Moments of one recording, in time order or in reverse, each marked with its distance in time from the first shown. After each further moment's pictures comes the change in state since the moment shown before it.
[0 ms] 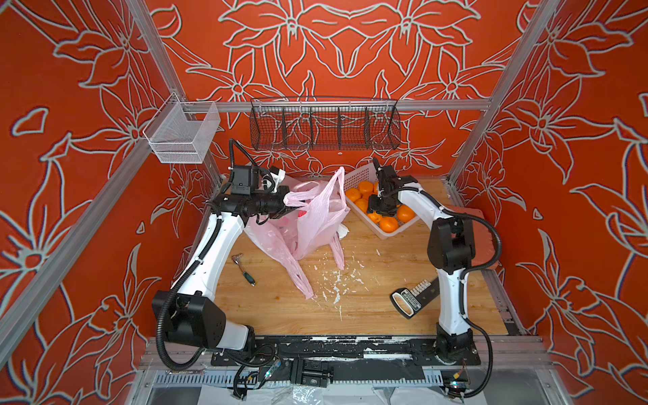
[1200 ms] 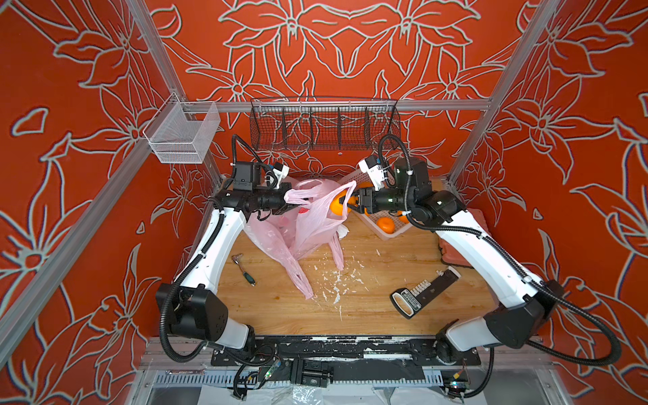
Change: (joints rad) left arm -0.008 0.045 0.048 0.014 0.054 0.027; right arm 0.280 -0.665 -0.274 0.330 -0.495 -0.007
